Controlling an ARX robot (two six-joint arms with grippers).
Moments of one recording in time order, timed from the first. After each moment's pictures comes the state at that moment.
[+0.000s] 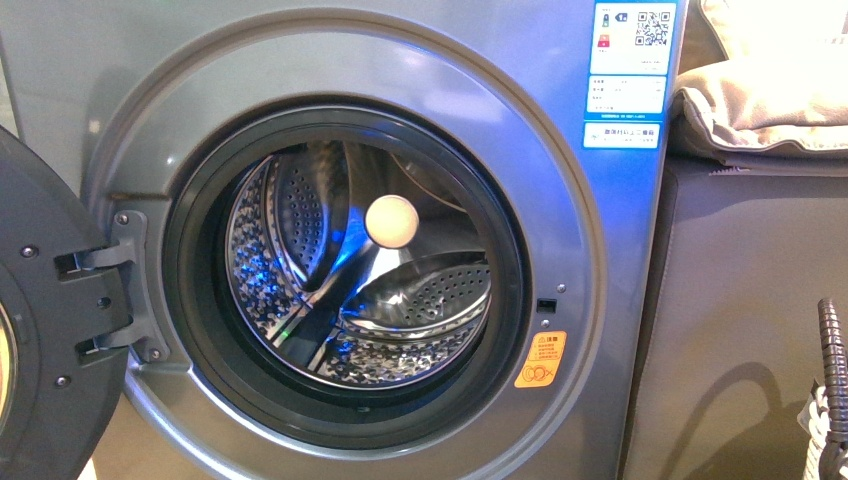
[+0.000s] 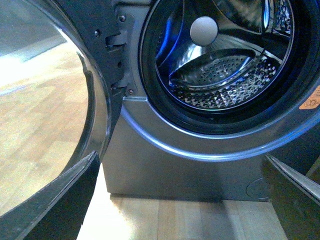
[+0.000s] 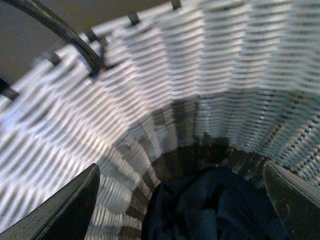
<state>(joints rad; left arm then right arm) 0.00 0.00 0.01 0.00 0.00 0.00 -0.50 1.66 0.57 0.58 -0.34 0.04</state>
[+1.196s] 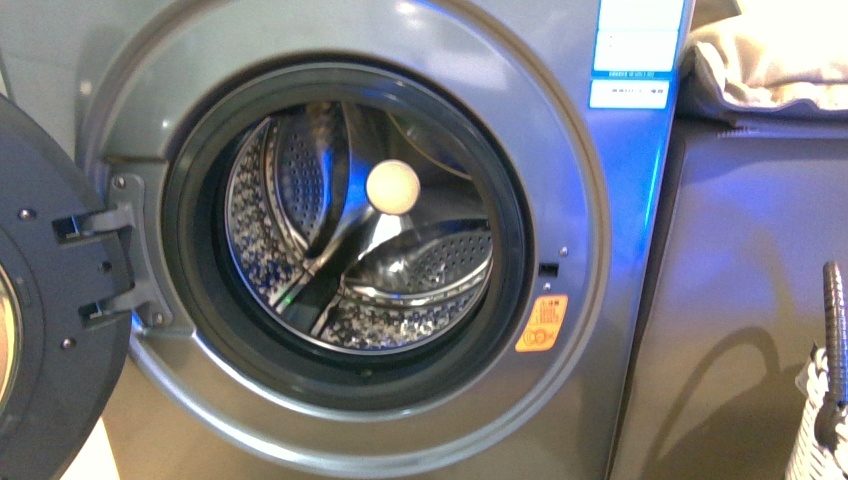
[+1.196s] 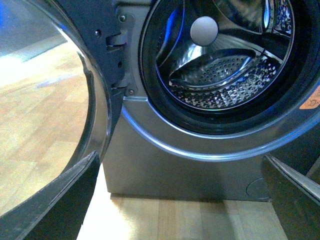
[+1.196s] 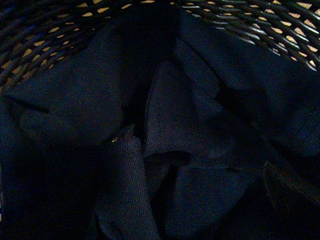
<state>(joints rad) 0.00 0.00 0.01 0.00 0.00 0.00 -0.49 2.61 1.00 0.61 -0.10 0.09</state>
